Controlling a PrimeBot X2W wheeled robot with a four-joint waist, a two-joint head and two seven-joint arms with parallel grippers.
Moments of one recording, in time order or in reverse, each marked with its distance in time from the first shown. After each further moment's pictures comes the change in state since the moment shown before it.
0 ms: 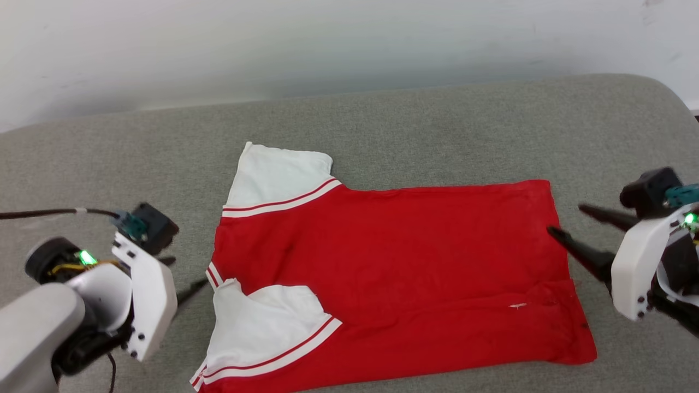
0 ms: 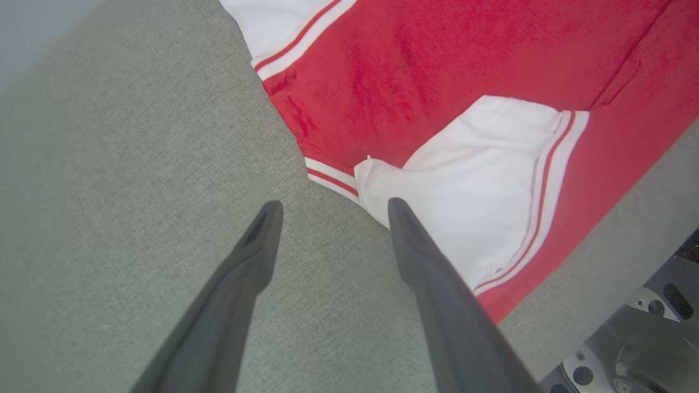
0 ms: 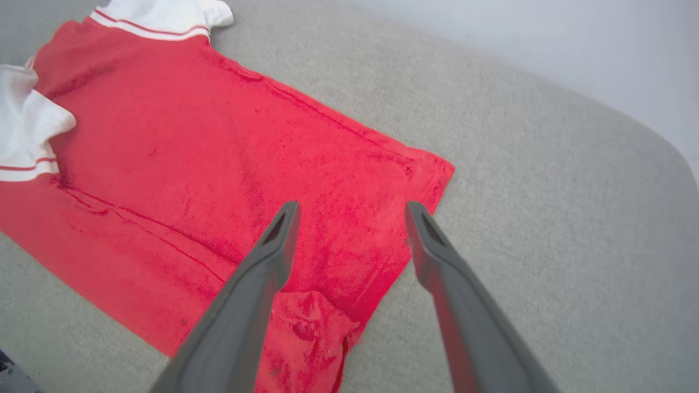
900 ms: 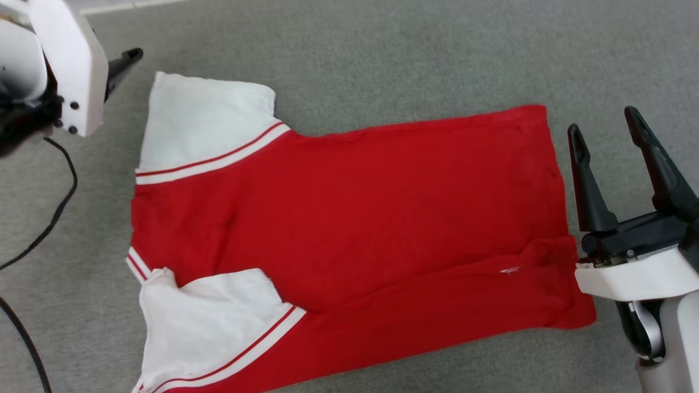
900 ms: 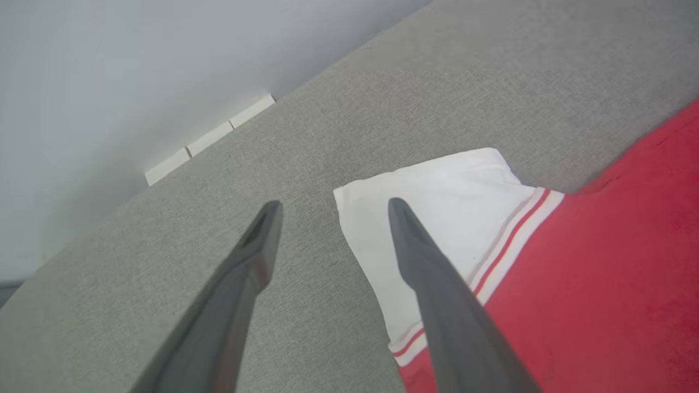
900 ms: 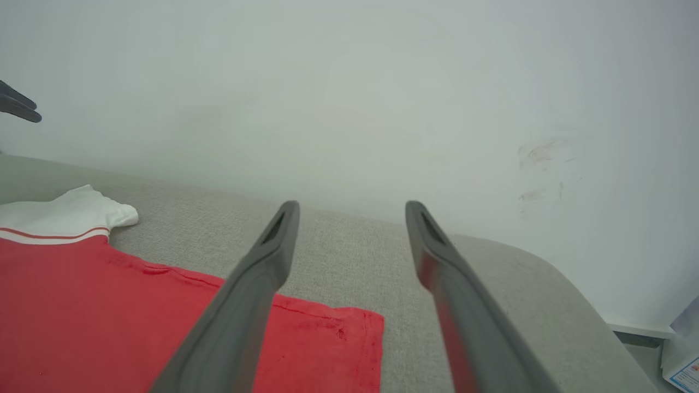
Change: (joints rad) left arm -0.545 -0.140 0.148 0.305 0.025 -0.029 0.176; right arm 0.316 0.587 -0.741 -0.277 -0.746 0.000 -0.507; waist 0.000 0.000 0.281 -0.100
